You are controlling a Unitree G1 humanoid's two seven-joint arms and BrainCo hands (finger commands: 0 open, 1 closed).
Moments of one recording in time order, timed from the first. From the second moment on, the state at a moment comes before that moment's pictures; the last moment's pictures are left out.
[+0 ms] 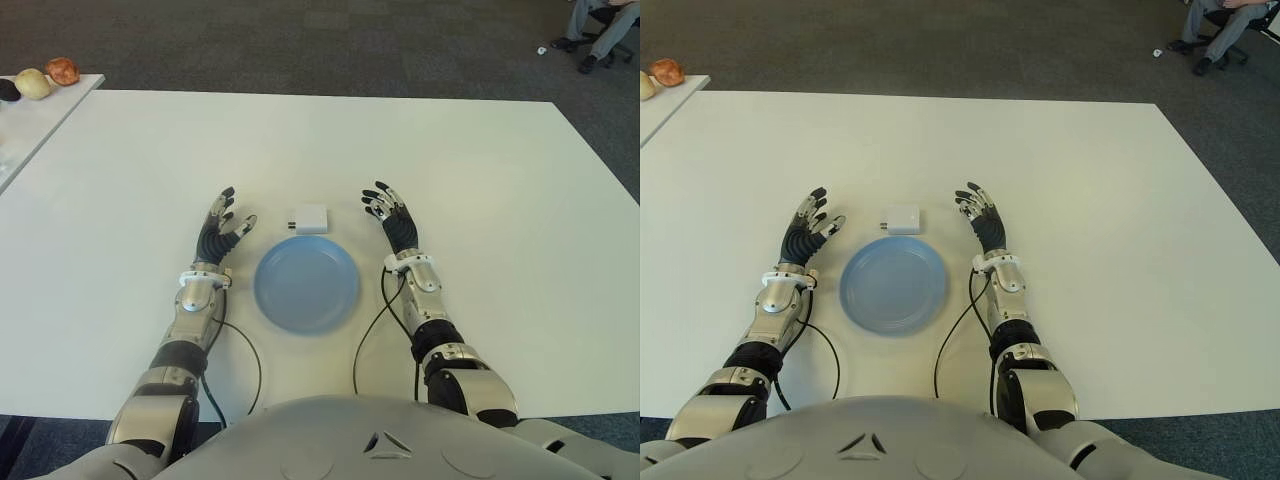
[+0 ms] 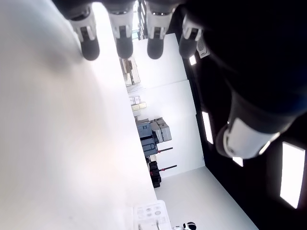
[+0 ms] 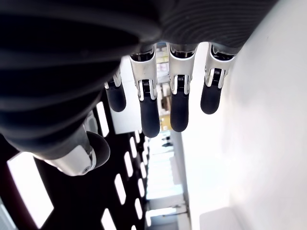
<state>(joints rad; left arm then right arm) -0.12 0.17 0.06 0.82 0.06 -0.63 0.02 -0.27 0.03 -0.11 0.71 0.10 -0.38 0.16</state>
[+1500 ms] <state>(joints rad) -0.14 0.16 0.03 0.83 0.08 -0.62 0.03 -0.66 -0.18 0.21 0.34 -0.39 -0.13 0.04</state>
